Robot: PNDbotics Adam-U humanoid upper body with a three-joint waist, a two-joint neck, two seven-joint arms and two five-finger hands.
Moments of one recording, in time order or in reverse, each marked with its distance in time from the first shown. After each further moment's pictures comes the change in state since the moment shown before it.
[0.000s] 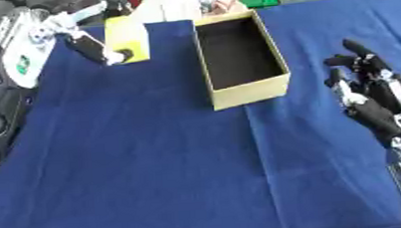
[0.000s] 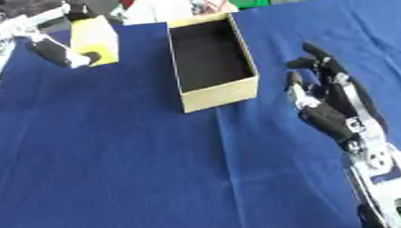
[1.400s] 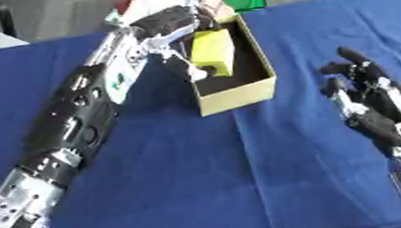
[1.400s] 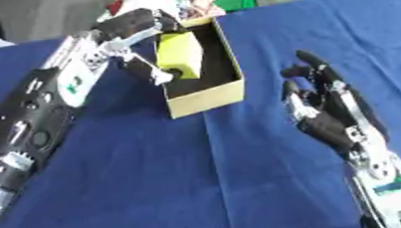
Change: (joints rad) left arm -0.022 -0.241 -0.050 0.024 -0.146 -0.073 0.172; right arm -0.033 0.015 0.037 0.000 -0.009 0.002 0.041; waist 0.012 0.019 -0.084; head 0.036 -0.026
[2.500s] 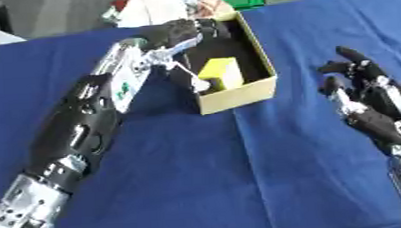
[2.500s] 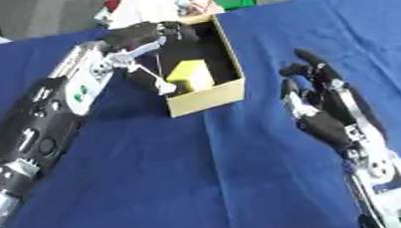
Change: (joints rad) left arm 0.008 -0.003 -0.005 -0.011 0.023 -0.035 -0.013; right arm -0.004 0.001 -0.001 0.000 0.000 0.000 -0.001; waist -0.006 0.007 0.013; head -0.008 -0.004
